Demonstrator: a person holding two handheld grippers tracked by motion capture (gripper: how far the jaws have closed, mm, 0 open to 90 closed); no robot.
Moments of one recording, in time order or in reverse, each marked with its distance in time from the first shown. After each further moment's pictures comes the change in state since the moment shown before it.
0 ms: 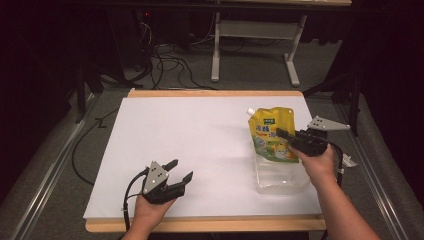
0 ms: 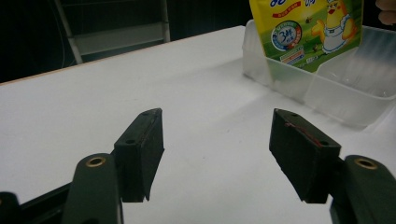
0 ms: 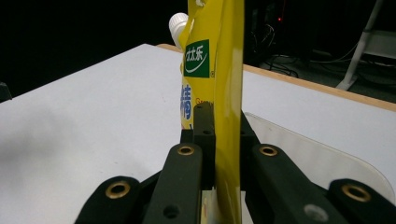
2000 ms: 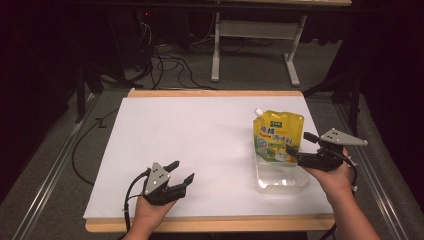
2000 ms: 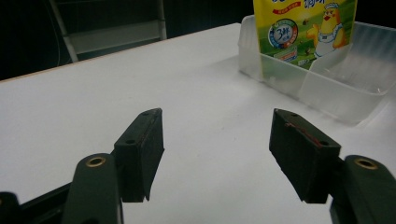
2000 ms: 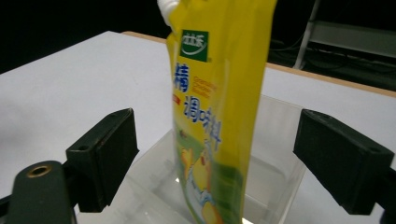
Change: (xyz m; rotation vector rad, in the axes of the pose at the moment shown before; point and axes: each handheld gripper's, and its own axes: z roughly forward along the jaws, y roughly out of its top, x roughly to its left) left arm -0.004 -0.001 0.001 0.006 -0.013 0.005; right arm 0.024 -0.012 -0.048 0.036 -0.177 0.007
